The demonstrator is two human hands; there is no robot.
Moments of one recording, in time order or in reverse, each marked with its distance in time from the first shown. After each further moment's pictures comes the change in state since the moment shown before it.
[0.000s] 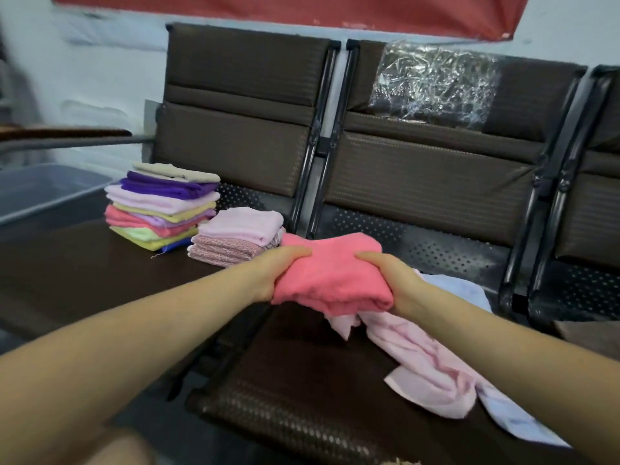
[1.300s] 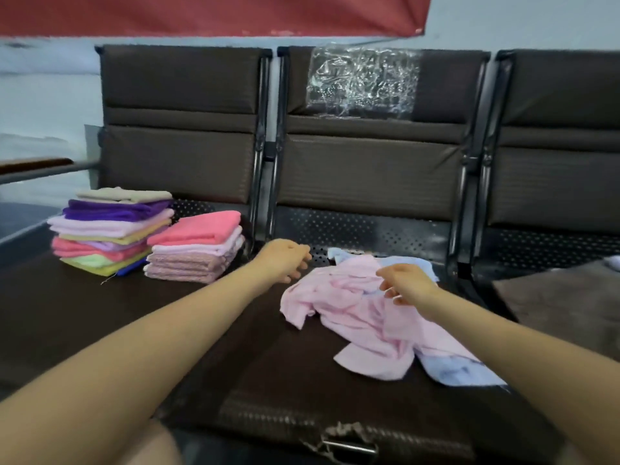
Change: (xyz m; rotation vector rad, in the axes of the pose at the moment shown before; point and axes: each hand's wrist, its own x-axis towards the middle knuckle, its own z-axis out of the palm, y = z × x) left_hand 0.007 0.007 0.084 0.684 0.064 0.263; right_hand -0.022 0.018 -0.119 -0.488 0.293 -0.071
